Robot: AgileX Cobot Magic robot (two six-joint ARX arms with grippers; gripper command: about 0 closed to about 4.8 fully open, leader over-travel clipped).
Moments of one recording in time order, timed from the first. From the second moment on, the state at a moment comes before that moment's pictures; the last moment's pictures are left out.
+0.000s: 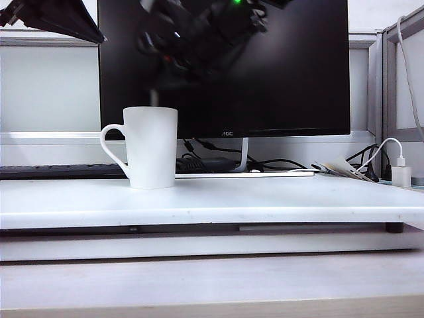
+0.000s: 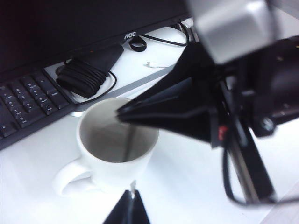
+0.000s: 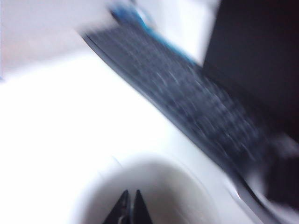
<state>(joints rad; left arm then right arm) -0.23 1.20 1.08 -0.34 0.44 0.07 0.63 1.91 1.56 -0.02 -0.33 -0.18</state>
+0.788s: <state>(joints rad) -0.23 1.20 1.08 -0.34 0.44 0.07 0.62 1.91 1.56 -0.01 -0.24 -0.21</state>
